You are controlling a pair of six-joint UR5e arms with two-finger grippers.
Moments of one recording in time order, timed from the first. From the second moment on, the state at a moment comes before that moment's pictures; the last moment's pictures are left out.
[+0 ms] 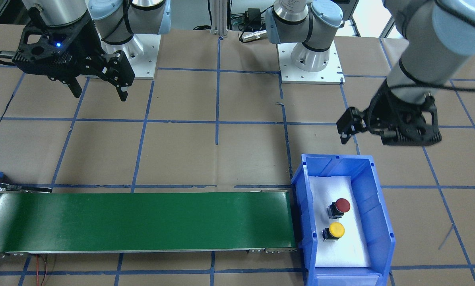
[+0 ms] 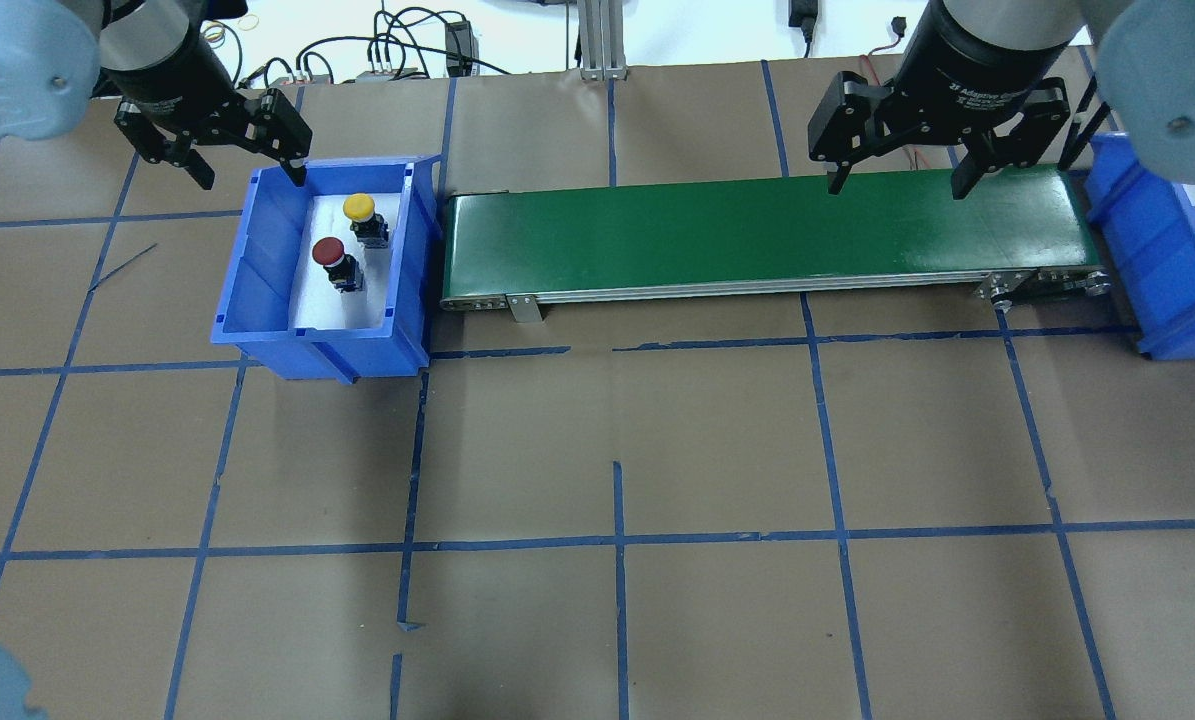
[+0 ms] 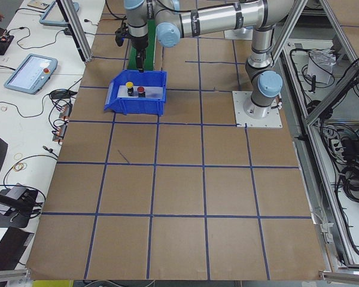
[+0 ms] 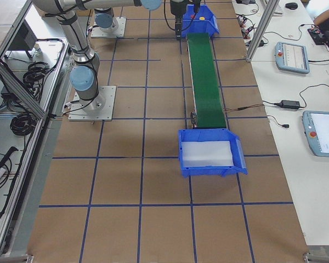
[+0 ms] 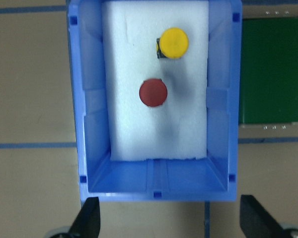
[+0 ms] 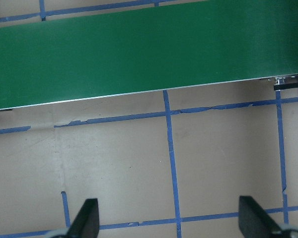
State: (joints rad) left arm -1.41 -1.89 -1.40 -1.40 1.56 0.18; right arm 1.60 -1.59 1.53 -1.61 -1.56 0.13
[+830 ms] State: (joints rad) left arm -1.41 -2.04 -1.55 -1.18 1.52 0.22; right arm 1.60 -1.59 1.52 -1.61 -1.55 0.13
